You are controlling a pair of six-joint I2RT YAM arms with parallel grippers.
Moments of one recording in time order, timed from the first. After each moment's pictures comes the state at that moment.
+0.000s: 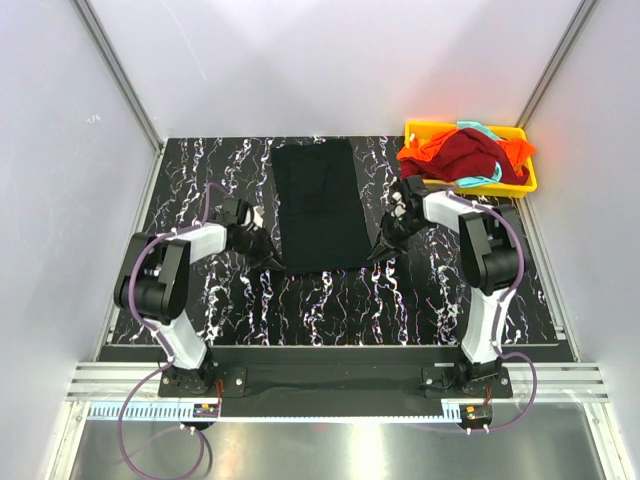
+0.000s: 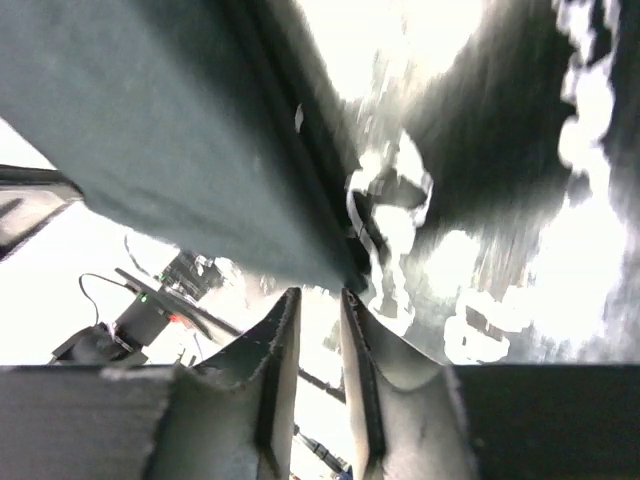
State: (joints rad) left arm -0.21 1.74 0.92 -0.32 0.54 -0.53; right arm 0.26 2.01 1.31 -0.66 -0.57 0.53
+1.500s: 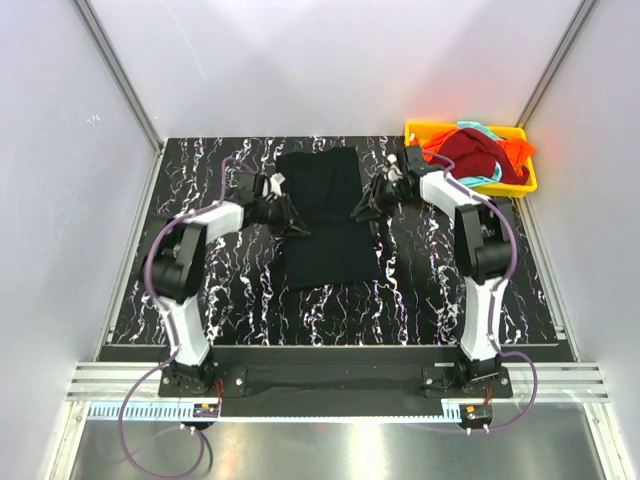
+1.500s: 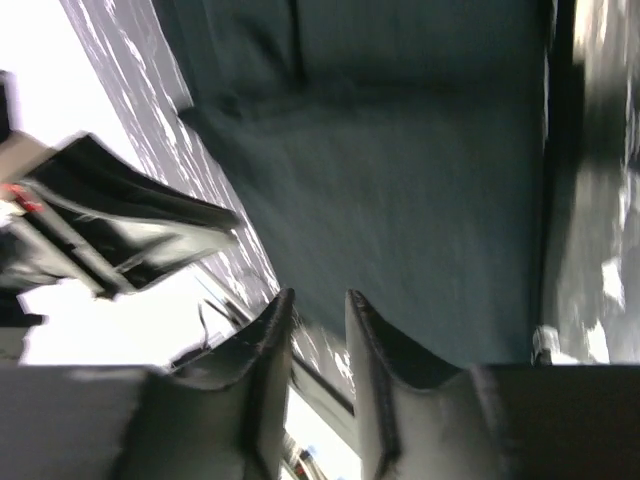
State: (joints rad) left arm -0.27 1.84 1.14 -0.20 0.66 -0.63; right arm 0.25 2.07 1.53 -0.53 -0.71 0.66
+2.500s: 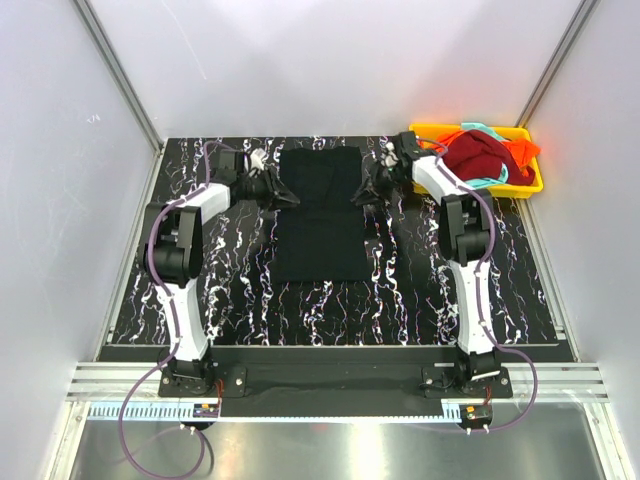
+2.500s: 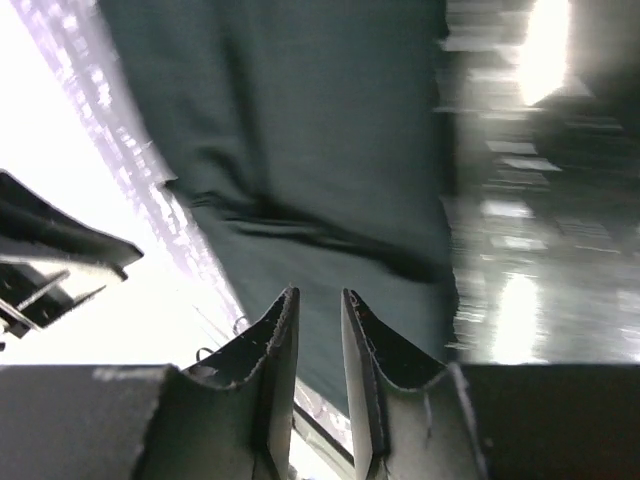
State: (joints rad) left arm -0.13 2.05 1.39 -0.16 0.81 -0.70; right arm 0.21 2.42 2.00 -0.69 -0.67 0.65
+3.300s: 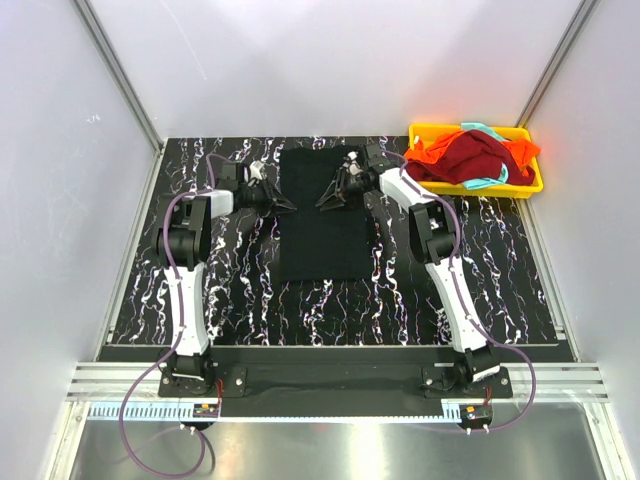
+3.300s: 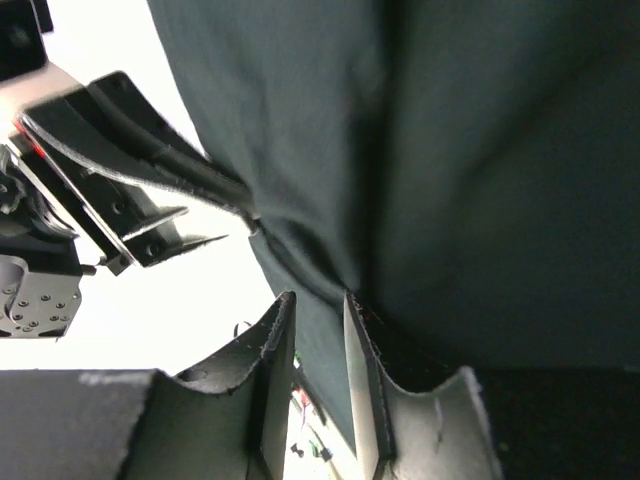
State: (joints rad) left arm -0.09 2.28 1.46 0.00 0.83 -0.75; right arm 0.36 2.69 2.28 -0.55 -0.86 0.80
